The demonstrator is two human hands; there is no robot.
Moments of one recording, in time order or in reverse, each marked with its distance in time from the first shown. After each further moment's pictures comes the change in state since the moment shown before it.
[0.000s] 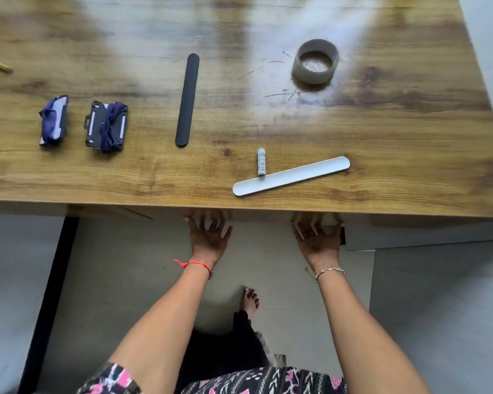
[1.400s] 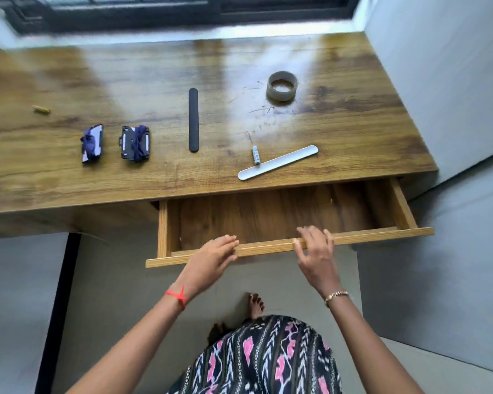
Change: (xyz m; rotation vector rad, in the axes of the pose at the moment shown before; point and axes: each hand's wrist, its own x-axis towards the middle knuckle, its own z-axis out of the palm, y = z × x) left_hand -0.156 0.053 -0.061 2.086 -0.736 0.918; right_hand -0.160 0.047 -0.056 -2.080 0.048 -1.251
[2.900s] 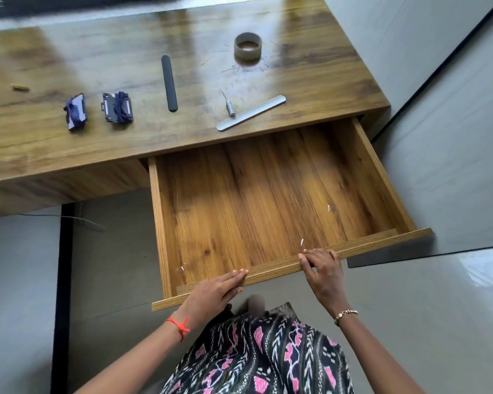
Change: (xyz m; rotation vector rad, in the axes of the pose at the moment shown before) left_hand -0.165 0.042 0.075 0.045 -0.296 0.158; right_hand -0.200 0.019 -0.005 0.053 0.043 0.140
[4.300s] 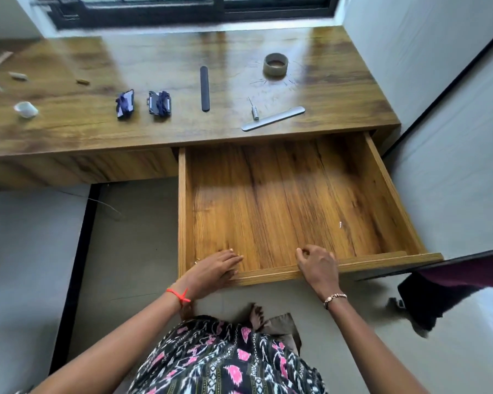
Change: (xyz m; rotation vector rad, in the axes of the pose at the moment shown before) left_hand -0.028 -0.002 -0.007 0.183 0.002 -0.024; right_hand -0.004 -0.052 -0.030 -0.004 -0.188 0.166
